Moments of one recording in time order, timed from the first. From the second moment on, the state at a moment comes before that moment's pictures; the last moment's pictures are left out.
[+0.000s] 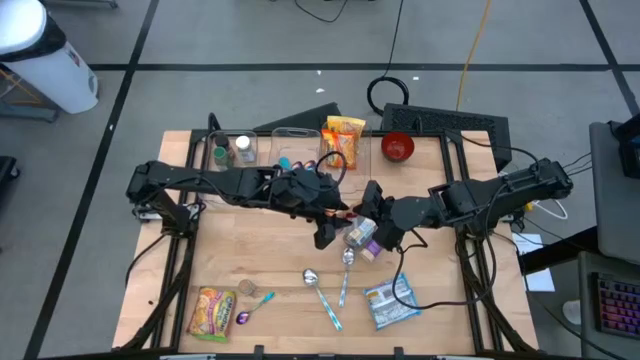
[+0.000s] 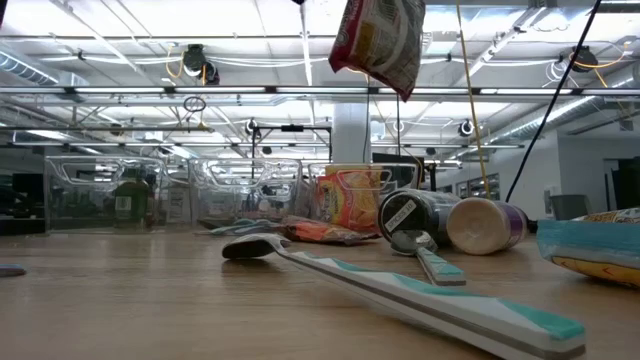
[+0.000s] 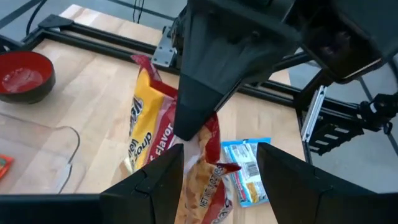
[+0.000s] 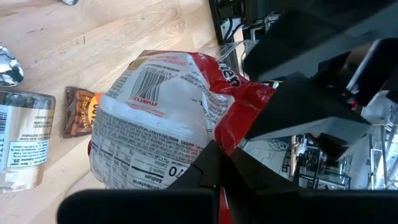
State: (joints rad) left arm -0.11 1.69 1.70 -0.51 -0.05 -0.34; right arm 0.29 1.32 1.33 -0.62 0.47 -1.10
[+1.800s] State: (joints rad) left arm -0.03 1.68 1.70 -0.55 -0.03 -0.38; right arm 0.34 1.11 1.33 -0.47 0.55 -0.27
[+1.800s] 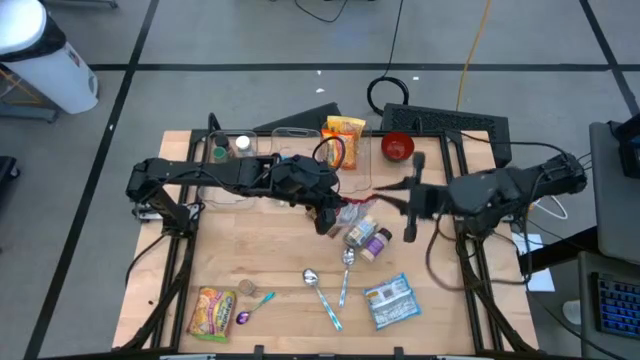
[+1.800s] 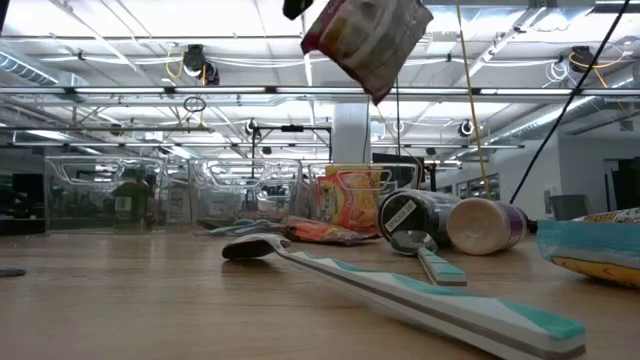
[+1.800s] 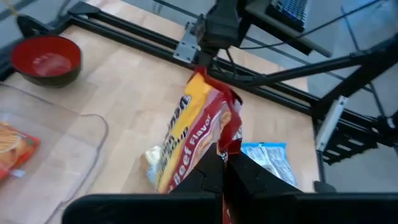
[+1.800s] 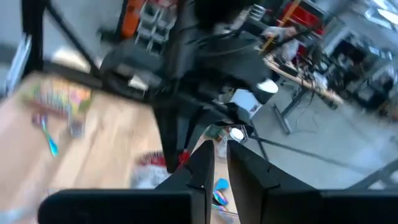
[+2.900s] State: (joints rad) left arm -0.09 1.69 1.91 -1.02 -0.70 0.65; right arm -0.15 1.10 0.61 0.65 -0.04 1.62
